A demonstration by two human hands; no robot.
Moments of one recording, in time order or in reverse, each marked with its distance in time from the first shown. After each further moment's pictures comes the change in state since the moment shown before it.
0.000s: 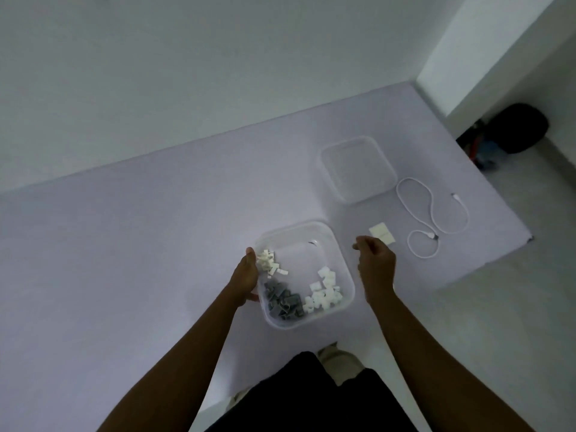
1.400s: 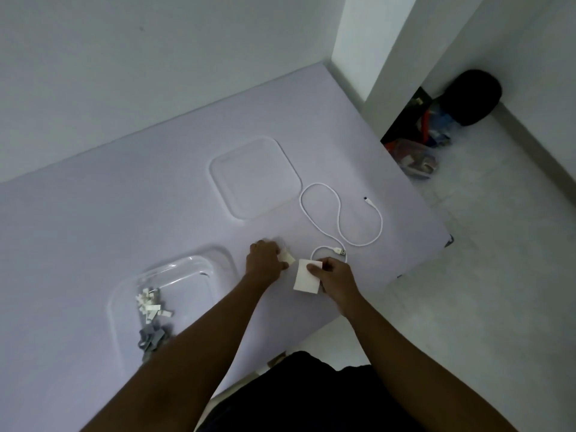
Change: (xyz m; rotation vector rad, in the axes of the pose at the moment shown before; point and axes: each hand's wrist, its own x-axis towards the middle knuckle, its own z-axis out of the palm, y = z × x) left_hand 0.103 0.106 0.323 0.966 0.141 0.432; right_hand 0.192 0.072 -0.155 -0.092 -0.334 0.266
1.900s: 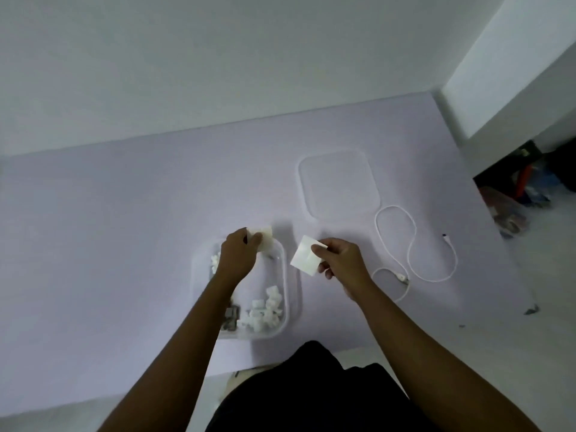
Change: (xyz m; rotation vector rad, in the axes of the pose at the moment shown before) left_hand -0.107 -0.108 -0.130 -0.520 0.416 -0.317; right_hand -0.030 -0.088 0.097 -0.058 -0.371 -0.184
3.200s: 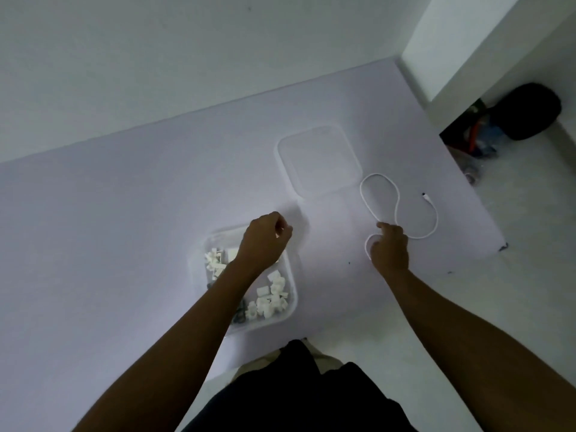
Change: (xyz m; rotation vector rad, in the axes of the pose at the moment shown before) left_hand -0.004 0.021 0.010 0.189 -0.224 0.417; right_hand 0.006 0.081 -0.073 -0.864 0.648 -0.004
